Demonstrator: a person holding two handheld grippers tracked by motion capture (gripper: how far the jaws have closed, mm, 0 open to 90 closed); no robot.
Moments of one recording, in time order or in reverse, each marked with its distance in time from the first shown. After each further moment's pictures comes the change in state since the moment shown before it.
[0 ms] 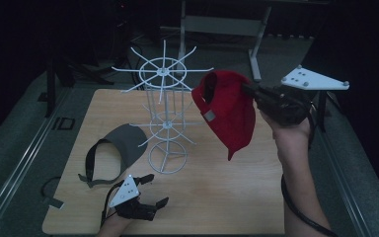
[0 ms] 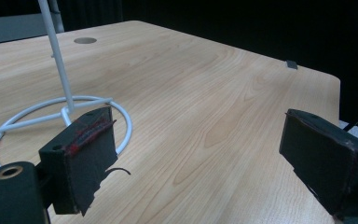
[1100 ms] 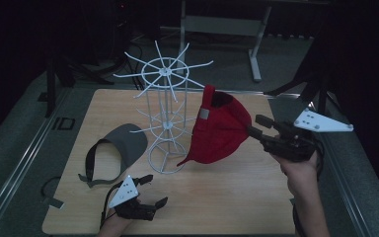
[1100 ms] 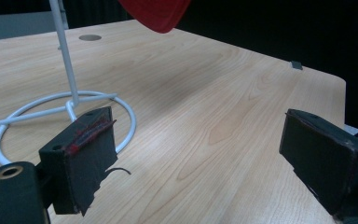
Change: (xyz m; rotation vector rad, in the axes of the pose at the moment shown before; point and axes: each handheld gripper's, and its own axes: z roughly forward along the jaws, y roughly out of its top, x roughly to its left) left arm 0.002 -0.005 0.000 -0.006 0.012 -0.019; right arm -0.009 -0.084 -0.032 0.015 0.121 0.089
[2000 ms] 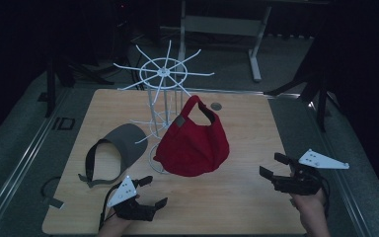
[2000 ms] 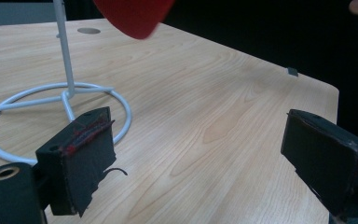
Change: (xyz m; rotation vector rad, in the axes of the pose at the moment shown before) left arm 0.000 -0.004 -0.002 -0.006 -0.011 -0.063; right arm -0.024 -0.118 -0.033 0.170 -0.086 0.143
